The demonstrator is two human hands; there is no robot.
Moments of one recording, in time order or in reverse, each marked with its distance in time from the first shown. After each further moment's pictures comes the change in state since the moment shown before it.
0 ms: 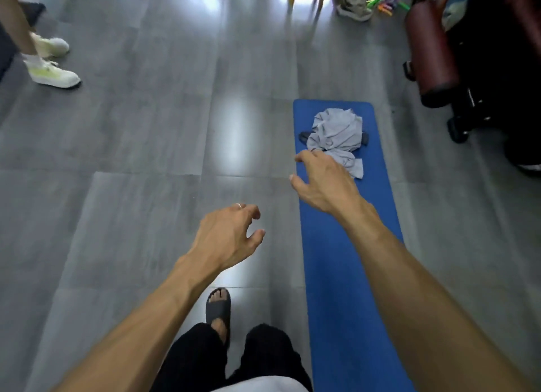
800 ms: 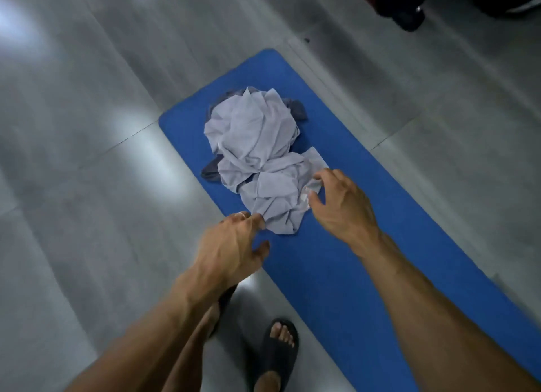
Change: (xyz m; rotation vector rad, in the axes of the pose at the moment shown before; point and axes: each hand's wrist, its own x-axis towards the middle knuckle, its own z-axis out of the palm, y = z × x) left_hand 0.662 0.088 0.246 0.252 -0.359 0.542; right_hand 0.361 0.465 0.227 0.299 0.173 0.734
